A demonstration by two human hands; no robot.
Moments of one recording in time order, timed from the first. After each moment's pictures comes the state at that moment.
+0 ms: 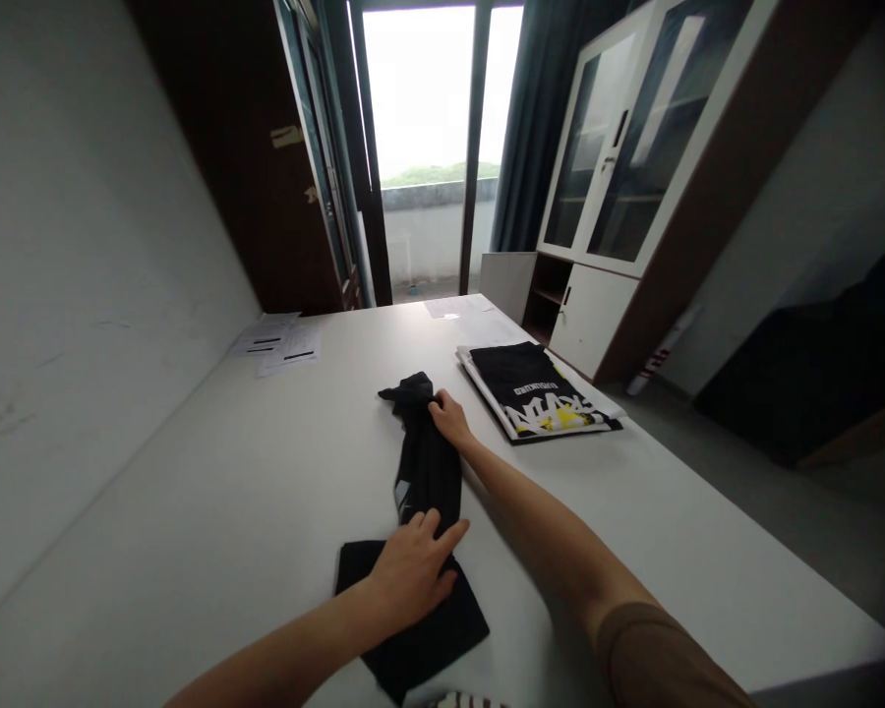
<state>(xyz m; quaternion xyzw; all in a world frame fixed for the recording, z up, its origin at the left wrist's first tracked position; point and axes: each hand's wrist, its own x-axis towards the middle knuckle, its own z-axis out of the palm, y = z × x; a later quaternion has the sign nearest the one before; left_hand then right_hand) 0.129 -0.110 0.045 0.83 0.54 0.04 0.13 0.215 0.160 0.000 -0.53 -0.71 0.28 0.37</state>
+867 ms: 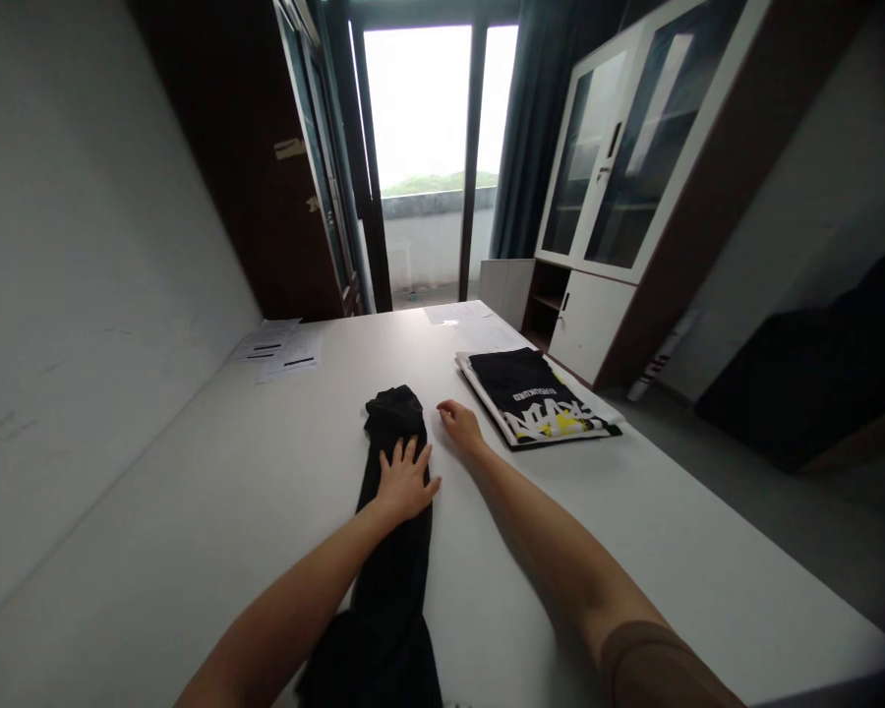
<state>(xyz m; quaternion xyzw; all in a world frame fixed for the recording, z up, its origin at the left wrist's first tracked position) 0.104 0.008 0.016 0.73 0.67 0.08 0.10 0.247 0.175 -0.012 -0.49 -0.76 0.23 0.36</state>
